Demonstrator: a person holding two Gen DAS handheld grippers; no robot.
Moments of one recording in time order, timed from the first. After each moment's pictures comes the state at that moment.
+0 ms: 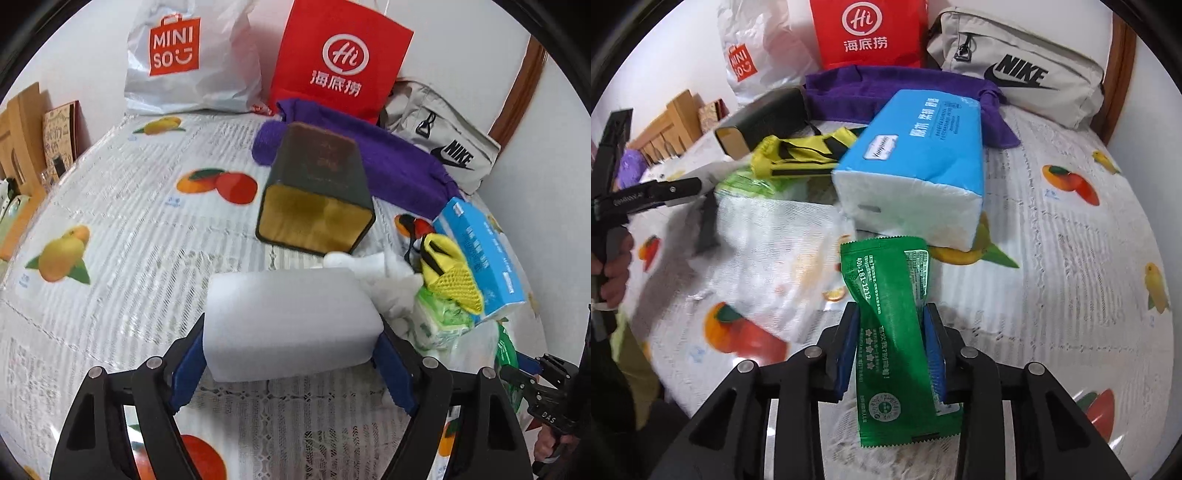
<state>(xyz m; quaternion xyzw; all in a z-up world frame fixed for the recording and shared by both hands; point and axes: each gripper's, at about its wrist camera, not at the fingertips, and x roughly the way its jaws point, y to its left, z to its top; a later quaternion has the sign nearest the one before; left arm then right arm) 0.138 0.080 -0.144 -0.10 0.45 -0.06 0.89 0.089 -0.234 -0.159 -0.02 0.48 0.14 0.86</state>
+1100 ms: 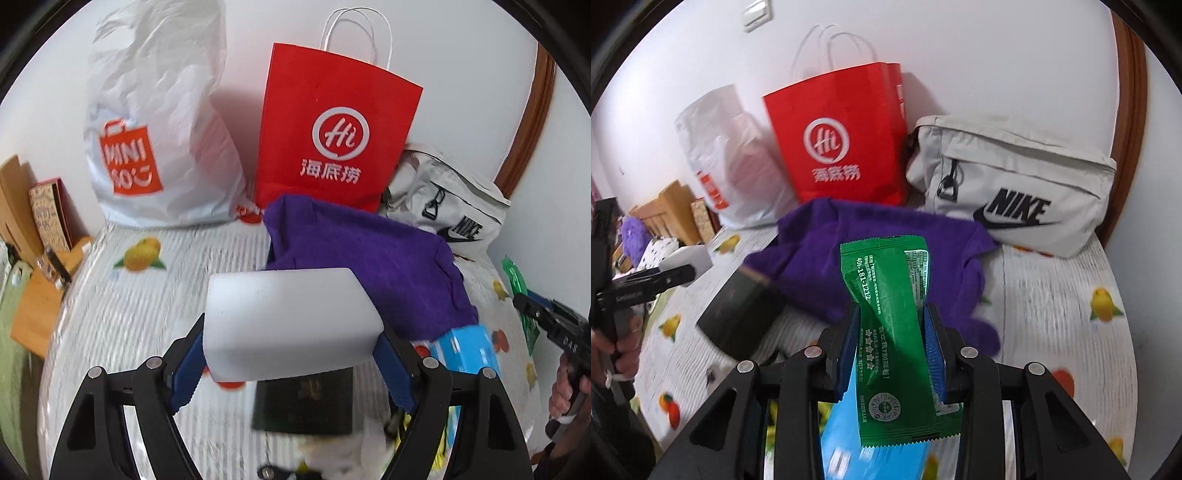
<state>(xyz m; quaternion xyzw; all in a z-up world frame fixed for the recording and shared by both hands) 0.272 0.073 -0.051 -0.06 0.40 -0.05 0.91 0.277 -0.250 -0.051 0.02 0.38 0.13 0.92</state>
